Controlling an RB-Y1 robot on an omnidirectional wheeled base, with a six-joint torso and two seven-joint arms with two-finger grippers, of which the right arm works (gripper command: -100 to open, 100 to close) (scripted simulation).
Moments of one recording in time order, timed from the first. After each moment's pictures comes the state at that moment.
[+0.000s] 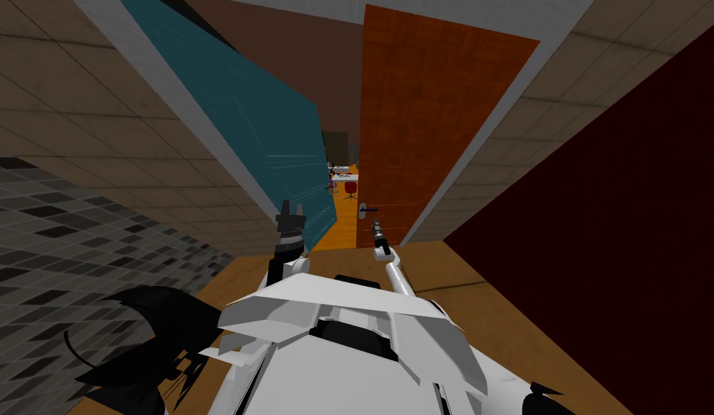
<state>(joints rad) -0.27 0.02 0.13 -1.00 -0.01 -0.35 0.00</state>
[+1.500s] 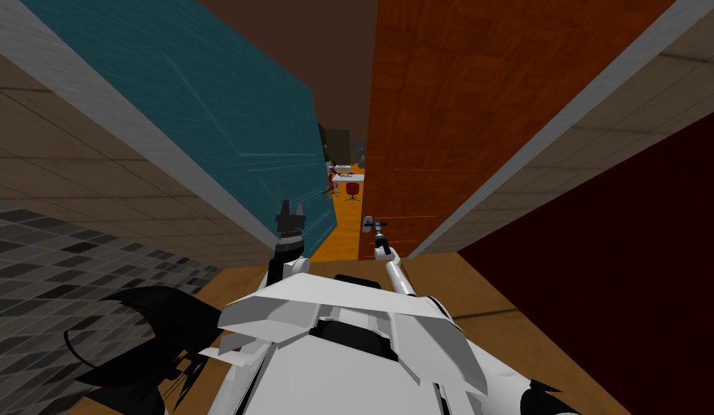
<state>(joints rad) -0.30 0.01 0.11 -0.93 -0.01 -0.37 0.00</state>
